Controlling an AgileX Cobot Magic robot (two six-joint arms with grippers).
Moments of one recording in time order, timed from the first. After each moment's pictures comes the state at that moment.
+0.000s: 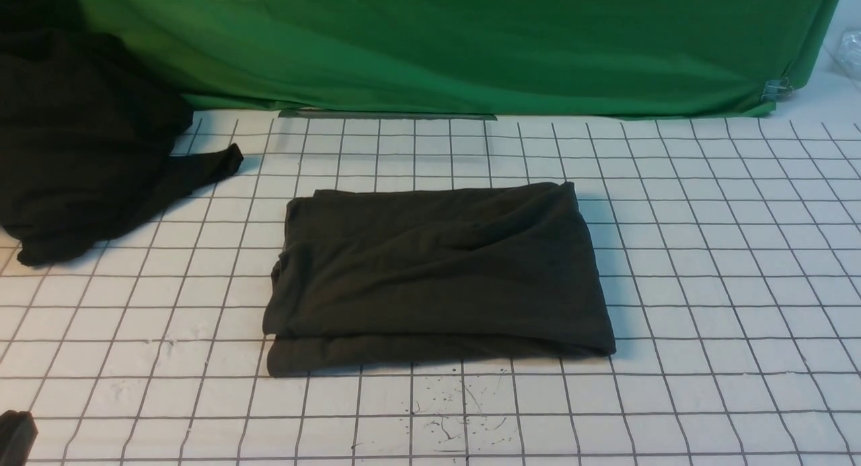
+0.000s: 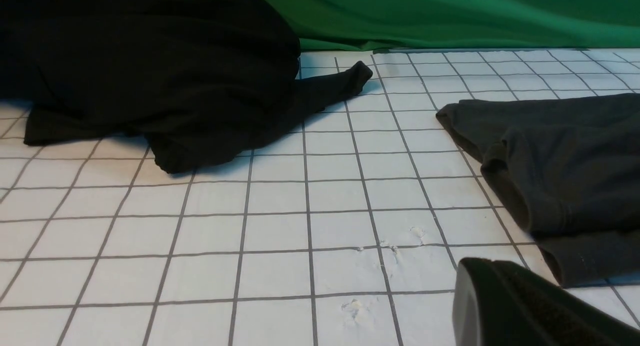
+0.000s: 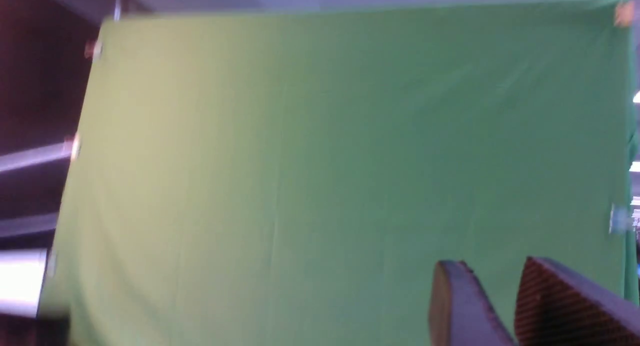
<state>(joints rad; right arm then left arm) 0.39 0.09 -0.37 0.12 -0.16 -0.19 0.01 0.00 0.01 -0.07 0.23 0.09</state>
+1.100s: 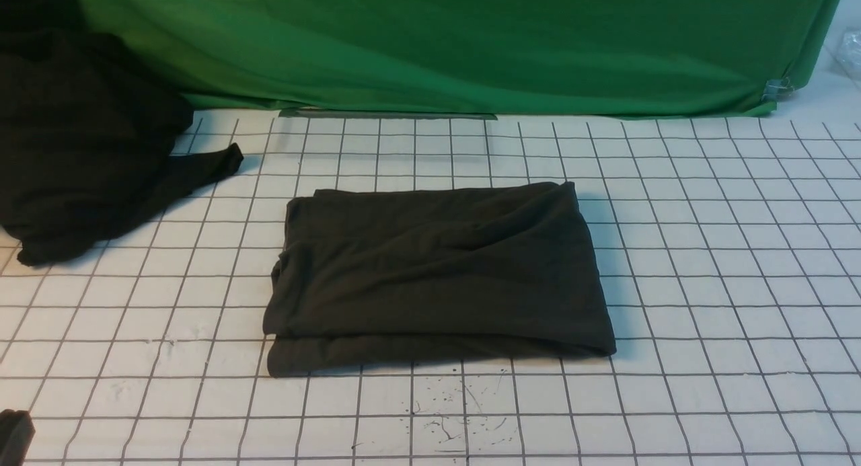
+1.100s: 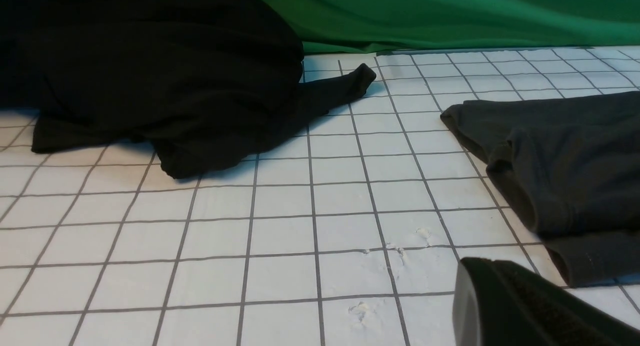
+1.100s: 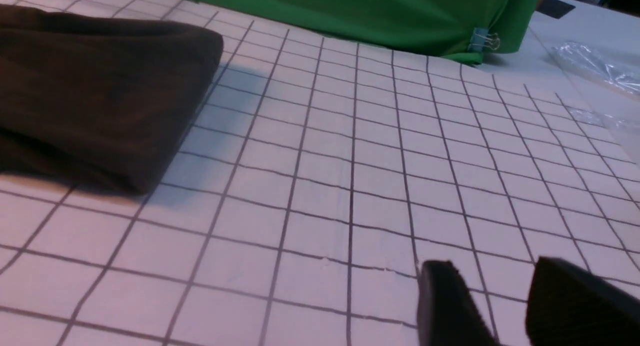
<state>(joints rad) 0.01 0.00 0.01 0.09 0.26 -0.21 0.01 0.00 0.01 -0.05 0.23 0.09</state>
